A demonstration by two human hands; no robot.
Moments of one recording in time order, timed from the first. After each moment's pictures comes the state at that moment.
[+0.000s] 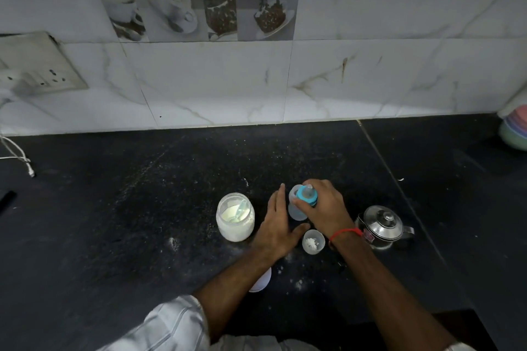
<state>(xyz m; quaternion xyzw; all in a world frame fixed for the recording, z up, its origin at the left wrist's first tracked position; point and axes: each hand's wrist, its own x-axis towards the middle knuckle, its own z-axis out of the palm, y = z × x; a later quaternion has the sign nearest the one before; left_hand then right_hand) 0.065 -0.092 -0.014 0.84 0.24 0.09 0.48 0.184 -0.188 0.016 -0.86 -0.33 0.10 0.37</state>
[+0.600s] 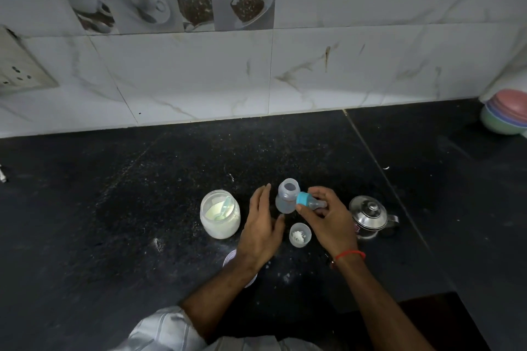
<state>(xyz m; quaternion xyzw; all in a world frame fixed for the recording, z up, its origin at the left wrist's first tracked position) 0.055 -0.100 -0.029 0.84 0.24 0.15 0.45 0.158 -0.234 0.011 -0.82 -0.20 0.12 0.53</state>
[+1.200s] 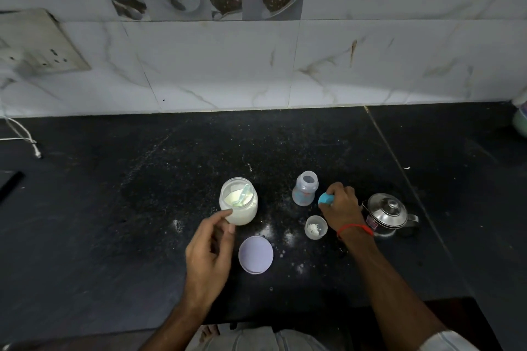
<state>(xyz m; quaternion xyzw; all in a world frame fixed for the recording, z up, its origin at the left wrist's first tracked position) -0.079 -0.082 -0.002 0.75 0.32 0.37 0.45 0.188 -0.217 -0.011 -0.93 -0.22 0.15 0.26</state>
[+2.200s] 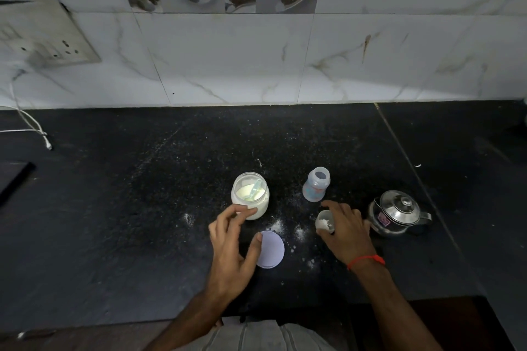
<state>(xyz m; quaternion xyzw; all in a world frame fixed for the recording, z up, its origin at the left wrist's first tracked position) -0.080 -0.086 -0.021 0.82 0.27 0.30 0.40 0.131 -0.239 -0.016 -0.93 -0.32 0.14 0.12</state>
